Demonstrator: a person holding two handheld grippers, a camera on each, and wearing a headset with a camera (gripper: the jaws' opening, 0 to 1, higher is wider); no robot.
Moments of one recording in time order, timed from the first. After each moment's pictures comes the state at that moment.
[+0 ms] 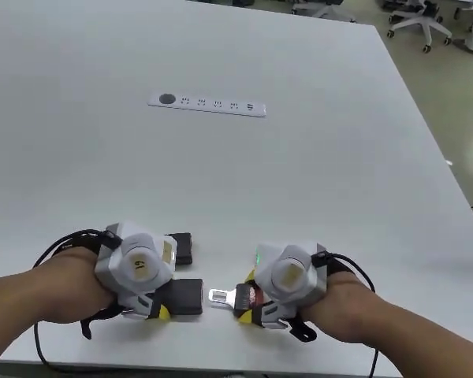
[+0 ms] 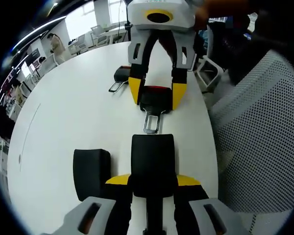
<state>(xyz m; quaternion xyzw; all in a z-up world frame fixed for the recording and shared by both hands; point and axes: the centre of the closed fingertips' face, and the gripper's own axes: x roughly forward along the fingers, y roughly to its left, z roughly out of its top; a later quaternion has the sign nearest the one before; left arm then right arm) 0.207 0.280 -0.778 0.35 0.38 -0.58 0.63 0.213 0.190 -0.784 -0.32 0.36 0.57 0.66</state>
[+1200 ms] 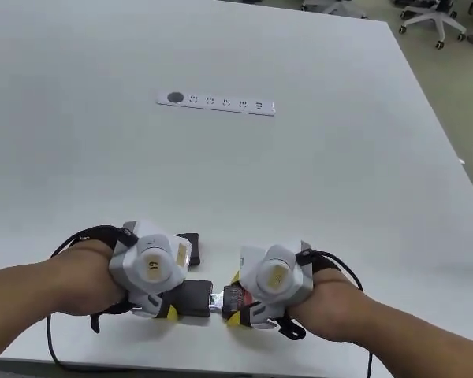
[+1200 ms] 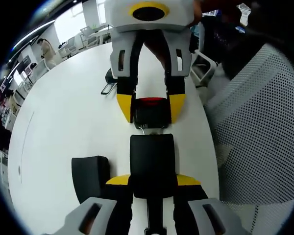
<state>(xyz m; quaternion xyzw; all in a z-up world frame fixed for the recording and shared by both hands) 0.208 0.278 -0.781 0.37 0.37 -0.60 0.60 0.211 0.219 -0.784 -0.33 0.34 0.61 0.63</state>
